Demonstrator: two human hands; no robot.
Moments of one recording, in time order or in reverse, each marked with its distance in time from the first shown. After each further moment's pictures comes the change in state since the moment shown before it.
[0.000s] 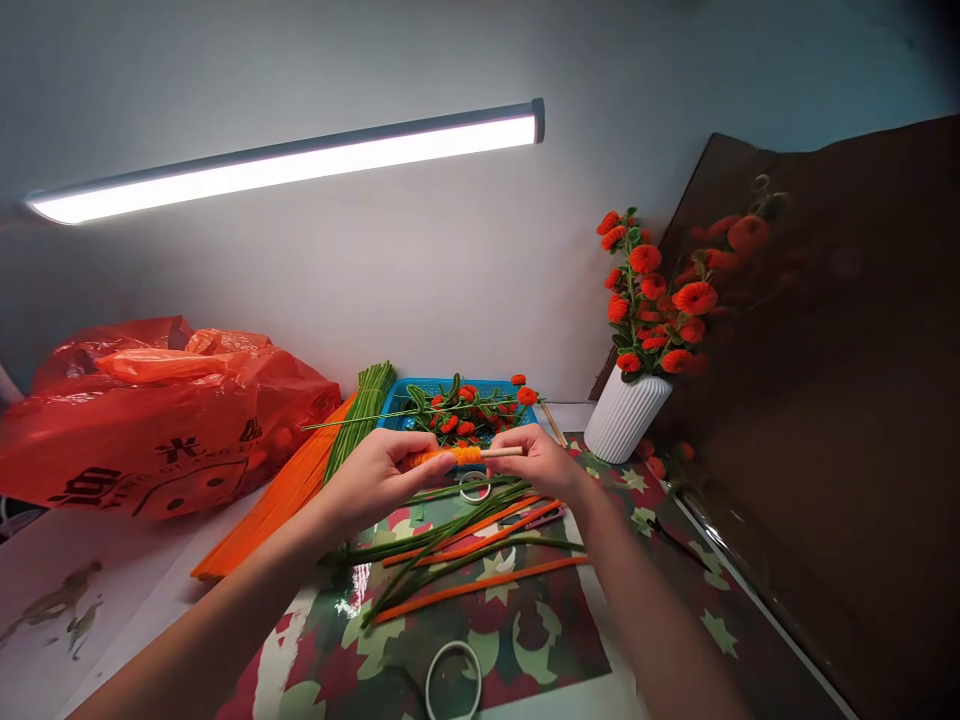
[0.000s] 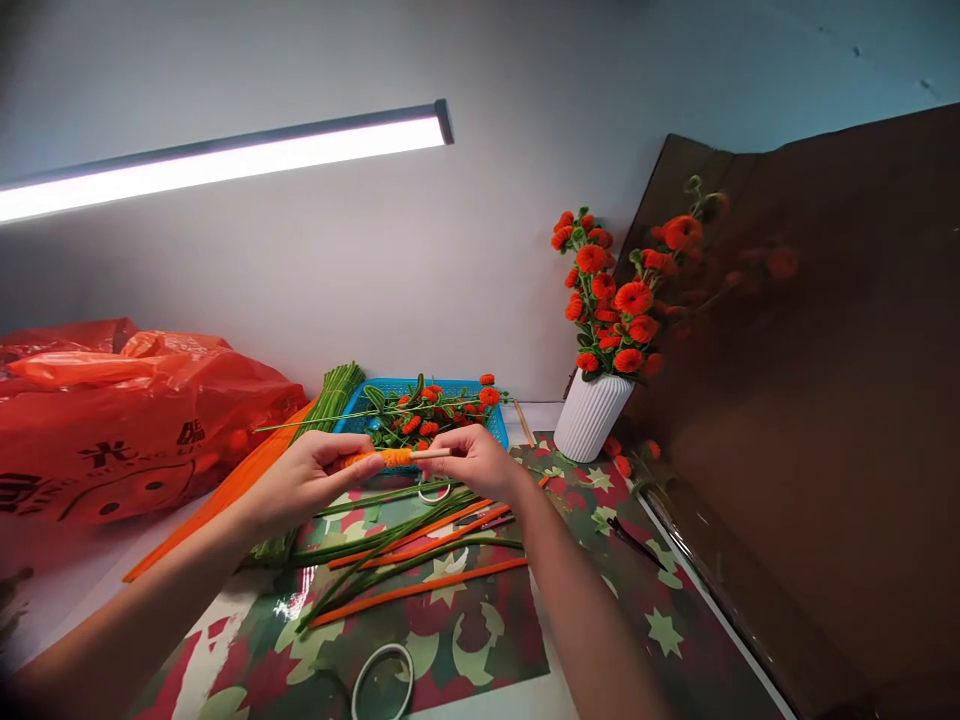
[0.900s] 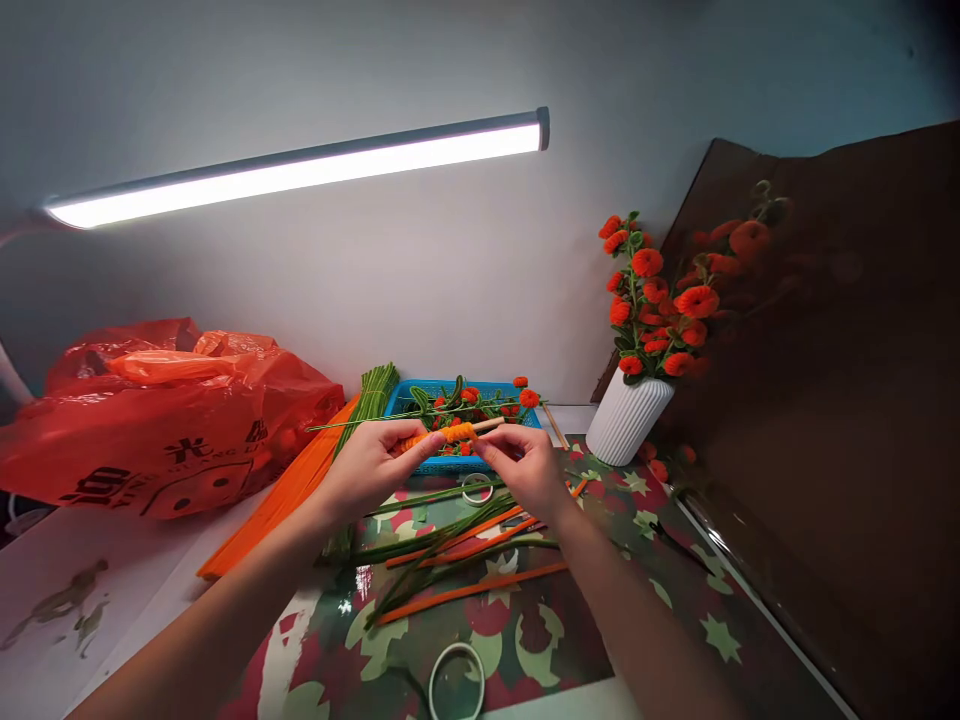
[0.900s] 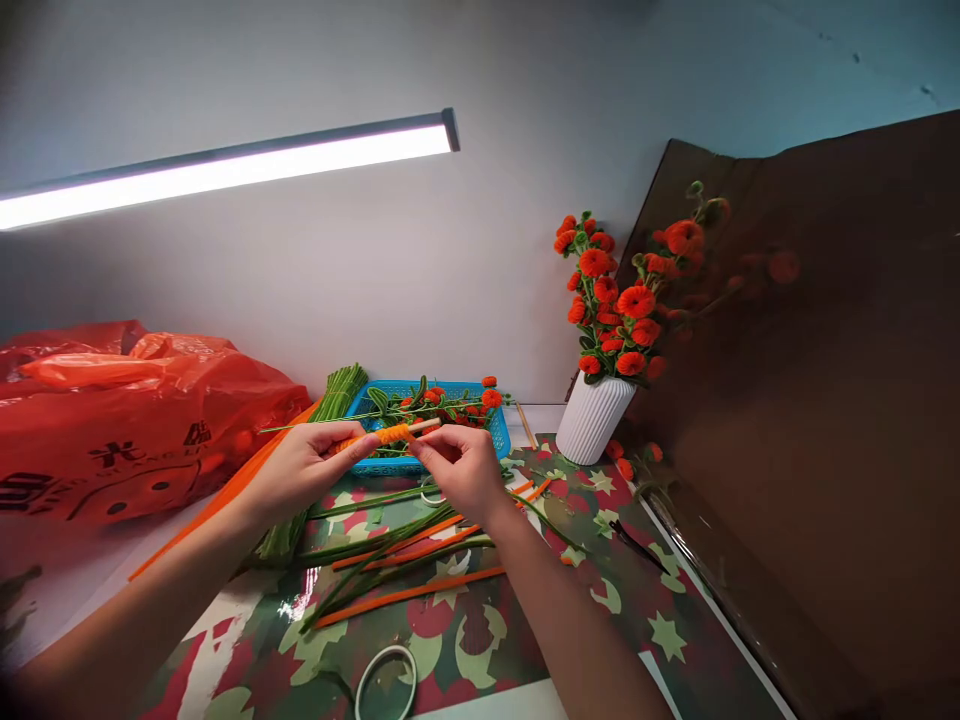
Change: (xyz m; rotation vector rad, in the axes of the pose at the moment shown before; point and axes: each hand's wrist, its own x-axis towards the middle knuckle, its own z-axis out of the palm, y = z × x) left_hand 0.004 -0.012 -0.004 0.064 0.185 -0.055; right_hand 0.001 -0.001 0.034 -0.135 0.448 -0.163
